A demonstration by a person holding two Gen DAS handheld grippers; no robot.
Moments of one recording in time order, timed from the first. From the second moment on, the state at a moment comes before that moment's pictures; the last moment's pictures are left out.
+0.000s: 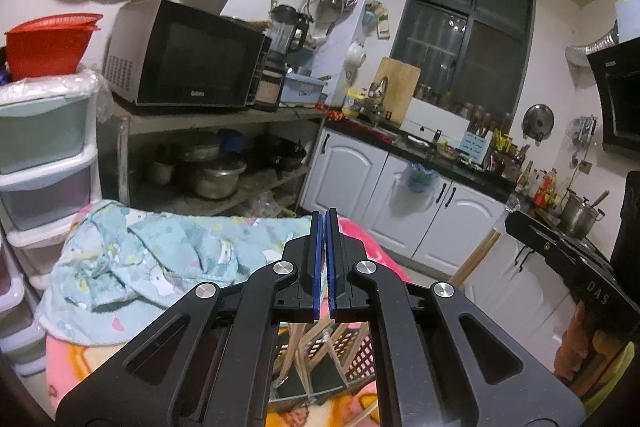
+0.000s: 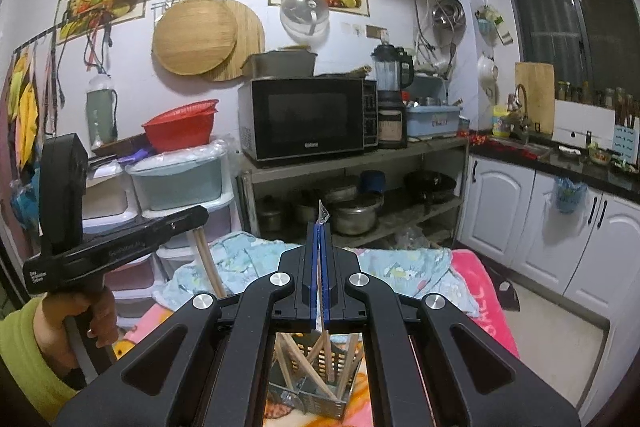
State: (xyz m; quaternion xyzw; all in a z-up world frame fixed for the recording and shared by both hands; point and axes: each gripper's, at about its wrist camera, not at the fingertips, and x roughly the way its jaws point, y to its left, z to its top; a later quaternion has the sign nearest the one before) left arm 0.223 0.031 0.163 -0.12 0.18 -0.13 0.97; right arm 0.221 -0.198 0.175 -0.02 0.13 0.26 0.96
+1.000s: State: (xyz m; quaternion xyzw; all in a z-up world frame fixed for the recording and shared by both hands) left arm 0.244 0.026 0.101 -0.12 0.26 -0.13 0.95; right arm 0.249 -0.170 0.106 -0.03 0.23 0.26 0.94
